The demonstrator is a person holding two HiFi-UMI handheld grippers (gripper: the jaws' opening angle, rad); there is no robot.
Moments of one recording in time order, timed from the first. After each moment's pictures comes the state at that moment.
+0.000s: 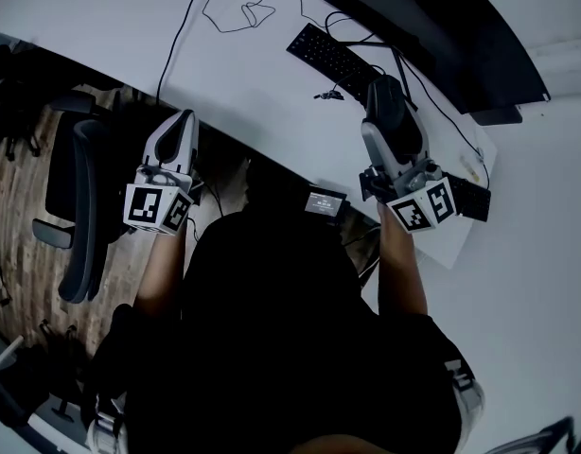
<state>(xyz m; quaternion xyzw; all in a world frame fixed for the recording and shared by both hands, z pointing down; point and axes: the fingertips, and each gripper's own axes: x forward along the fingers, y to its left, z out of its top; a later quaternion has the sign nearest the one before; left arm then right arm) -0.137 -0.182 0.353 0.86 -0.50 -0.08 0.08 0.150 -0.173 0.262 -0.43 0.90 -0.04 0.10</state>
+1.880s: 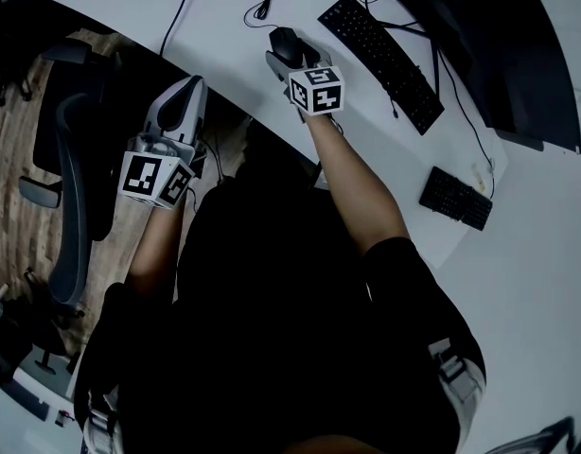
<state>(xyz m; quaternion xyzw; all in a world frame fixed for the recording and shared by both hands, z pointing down) -0.152 -0.222 0.405 0.84 -0.52 -0.06 0.15 -0.012 -0.342 0.584 -0.39 0.88 -0.18 -0.22</state>
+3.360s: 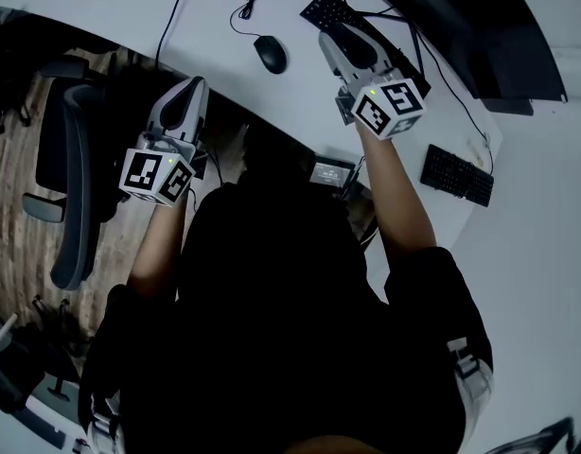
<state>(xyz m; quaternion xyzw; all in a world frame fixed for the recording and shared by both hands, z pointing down) -0.143 -0.184 0.388 0.86 -0.48 -0.09 0.15 0.059 -0.279 0.368 -0.39 0.92 -0.06 -0.05</state>
